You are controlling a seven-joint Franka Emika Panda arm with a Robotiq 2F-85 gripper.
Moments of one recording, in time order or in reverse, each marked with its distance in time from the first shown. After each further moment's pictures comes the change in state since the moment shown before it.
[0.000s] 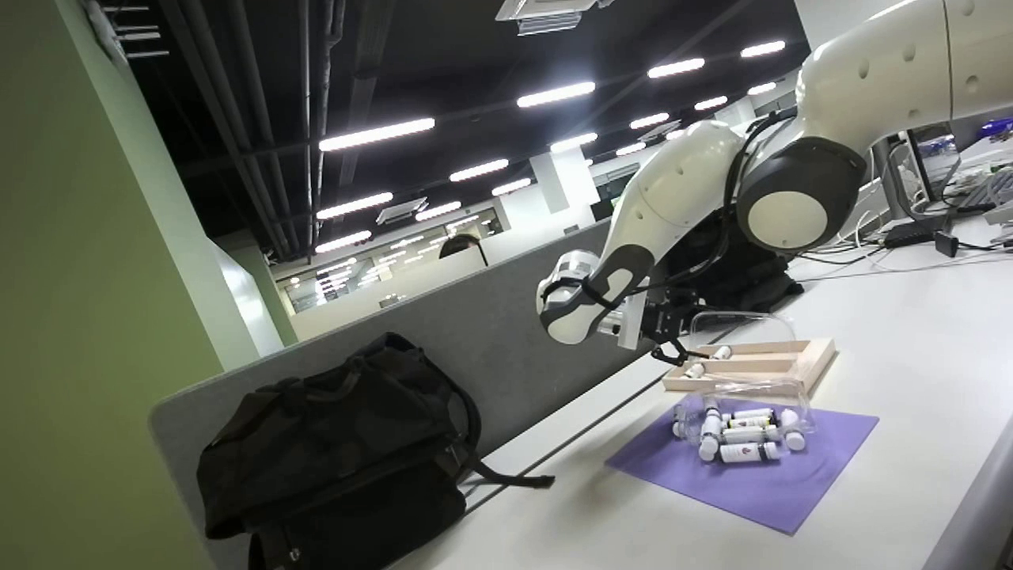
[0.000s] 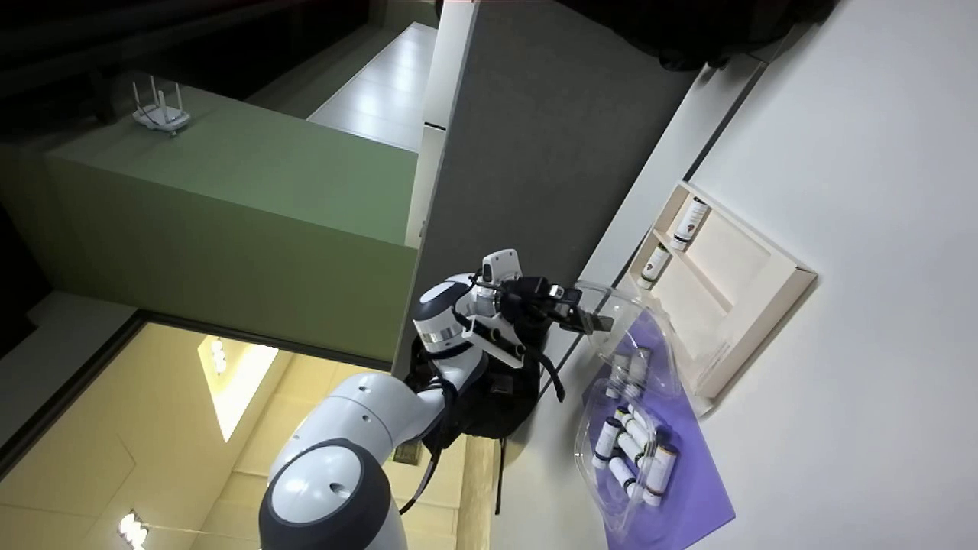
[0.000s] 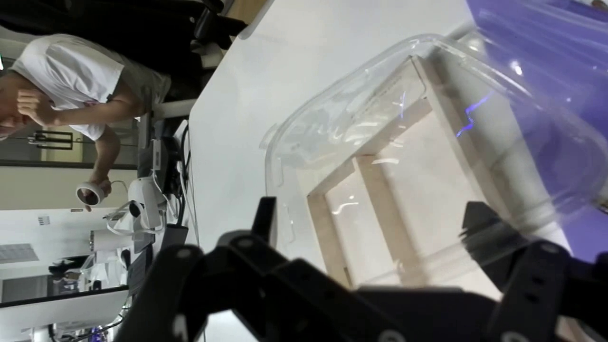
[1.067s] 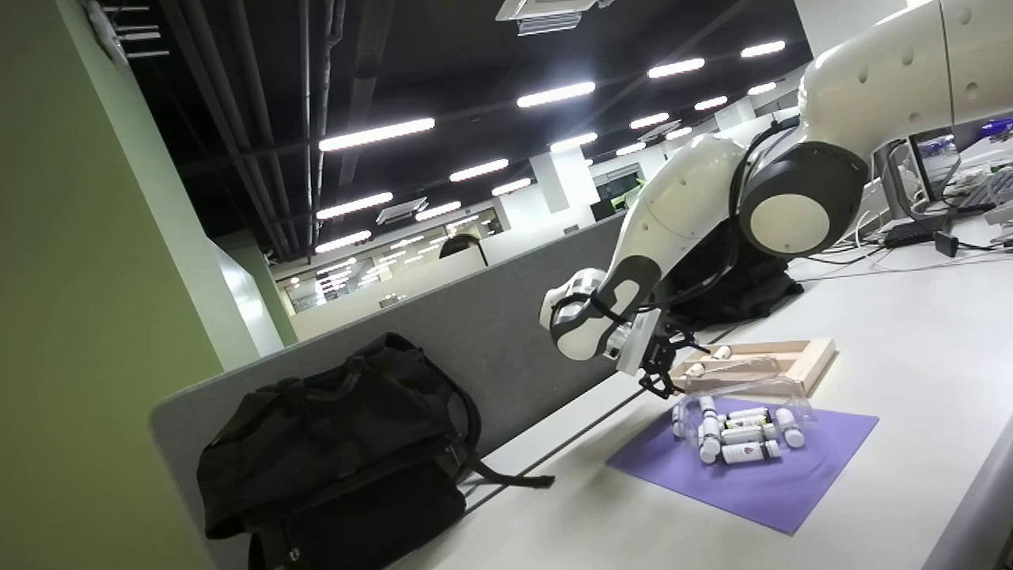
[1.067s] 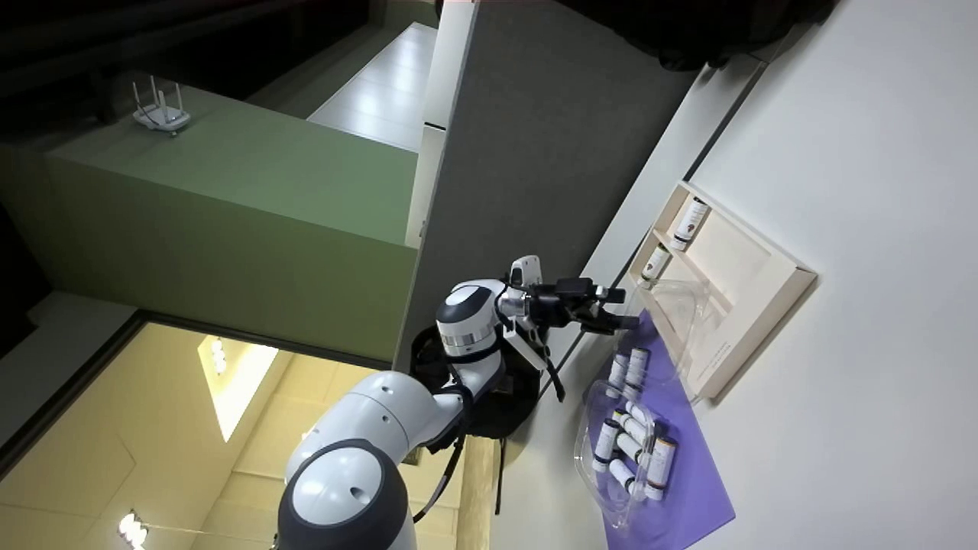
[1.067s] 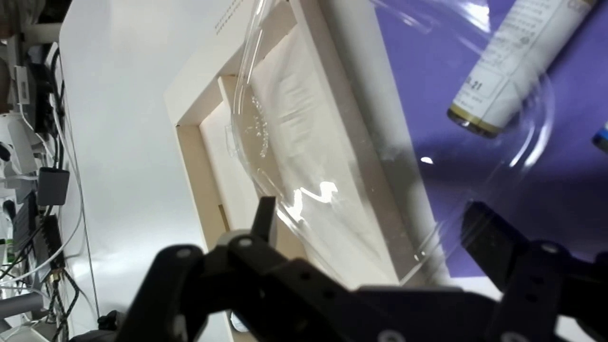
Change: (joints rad) arm -0.022 0.028 0.068 -0.047 0.038 0.304 0.006
